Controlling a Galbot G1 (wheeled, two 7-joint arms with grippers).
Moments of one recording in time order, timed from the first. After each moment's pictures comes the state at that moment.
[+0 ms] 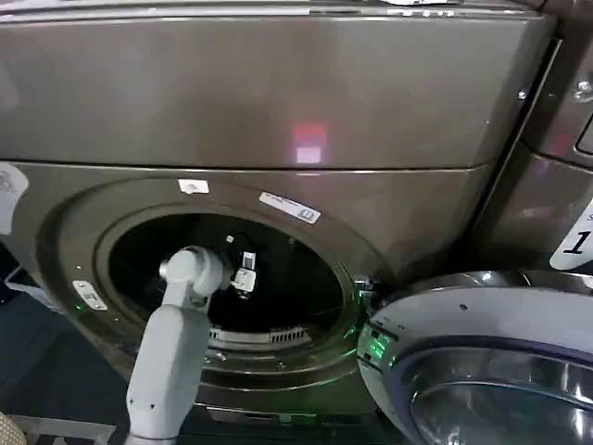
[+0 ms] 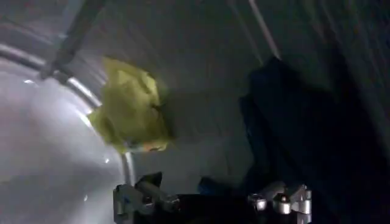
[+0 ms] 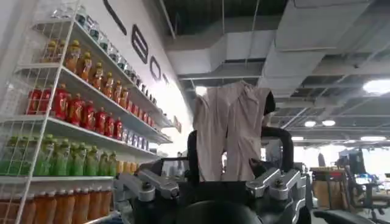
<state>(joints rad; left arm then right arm) 0.59 -1.45 -0.40 -1.52 1.33 -0.19 1.32 -1.65 1.12 2.30 1.63 0.54 -0.16 -0.03</state>
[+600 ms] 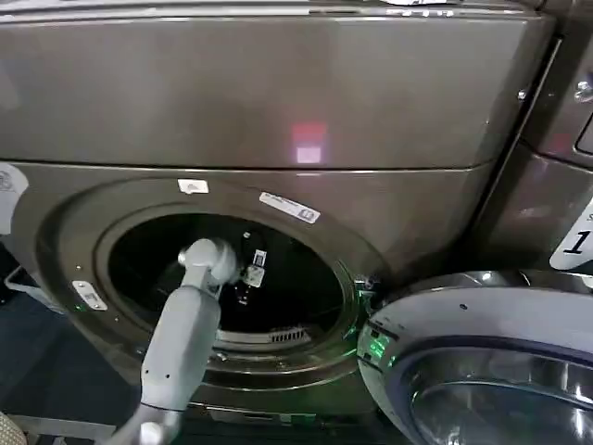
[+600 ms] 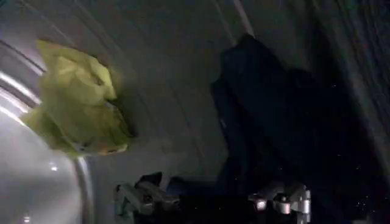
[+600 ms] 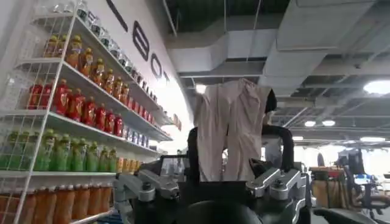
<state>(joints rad) 0.55 -1.43 -0.37 -1.36 1.28 -0.14 1.34 -1.64 1.12 2.29 1.63 0.53 -0.15 -0.03</state>
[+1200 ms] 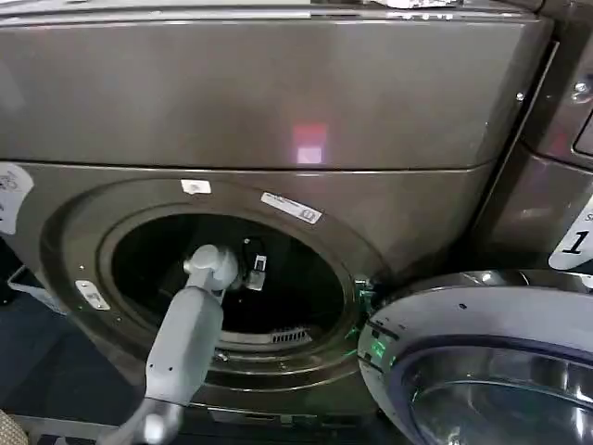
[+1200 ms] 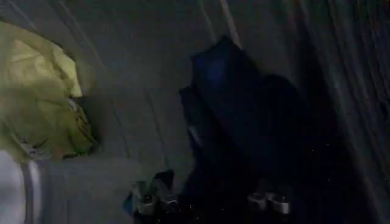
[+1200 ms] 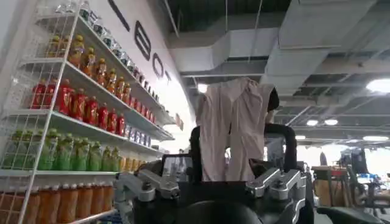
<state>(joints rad) 0.55 -1.43 -0.37 -1.26 1.24 -0.14 1.34 -1.64 1.12 2.28 1.64 0.53 -0.15 -0.03</state>
